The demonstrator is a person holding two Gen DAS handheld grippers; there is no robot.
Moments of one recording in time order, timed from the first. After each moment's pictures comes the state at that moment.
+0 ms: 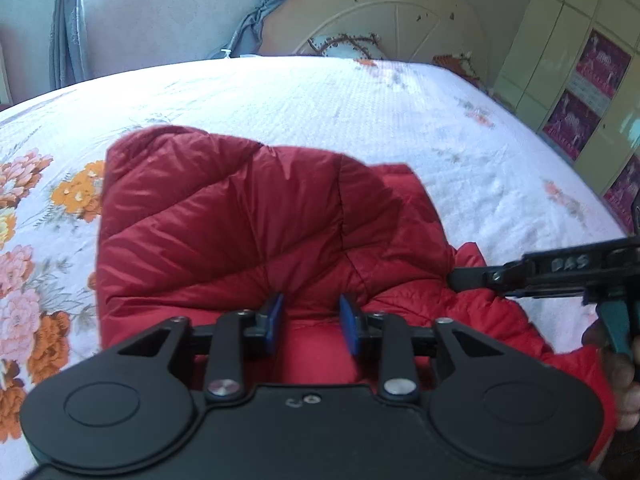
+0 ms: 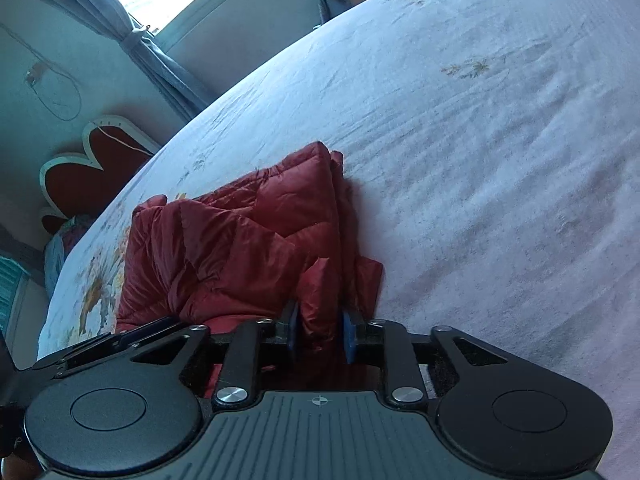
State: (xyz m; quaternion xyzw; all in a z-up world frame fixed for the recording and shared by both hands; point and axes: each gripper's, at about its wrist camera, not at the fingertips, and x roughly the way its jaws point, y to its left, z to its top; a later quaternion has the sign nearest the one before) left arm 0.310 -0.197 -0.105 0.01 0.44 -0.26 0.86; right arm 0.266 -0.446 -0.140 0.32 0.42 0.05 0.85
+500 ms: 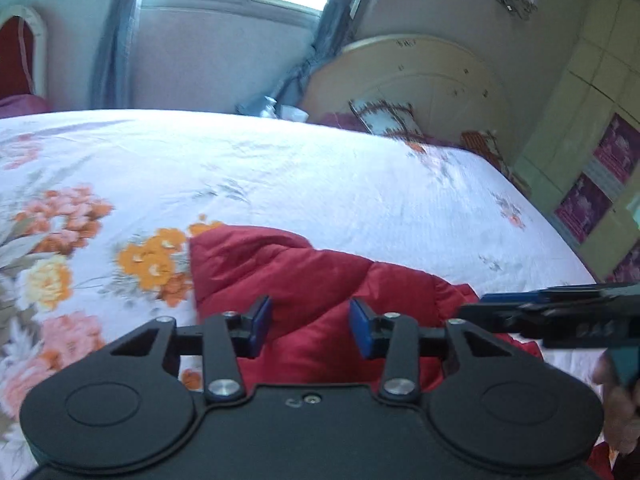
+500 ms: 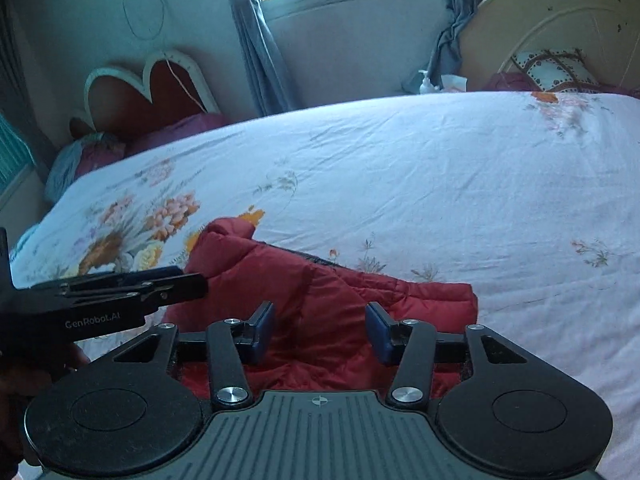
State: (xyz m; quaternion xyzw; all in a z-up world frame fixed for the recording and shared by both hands) left arm 0.383 -0.137 -0.086 -0.06 0.39 -0.24 0.89; right arm 0.350 -0.351 -0.079 0.12 0.40 0.12 0.90
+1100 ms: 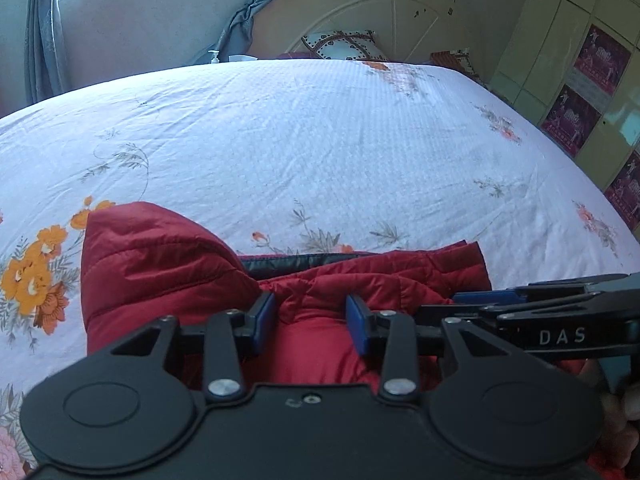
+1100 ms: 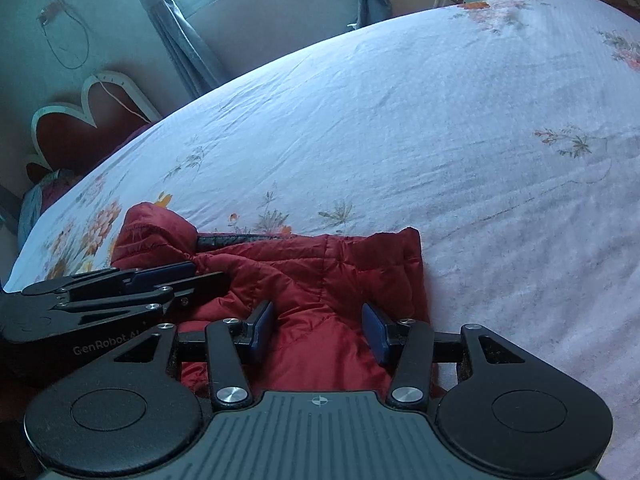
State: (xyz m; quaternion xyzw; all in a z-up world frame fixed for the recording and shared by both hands) left arm 0.410 -0.222 -0.140 0.03 0.44 -0.28 0.85; right arm 0.360 -0.417 -0.154 0.22 0.43 0.06 0.87
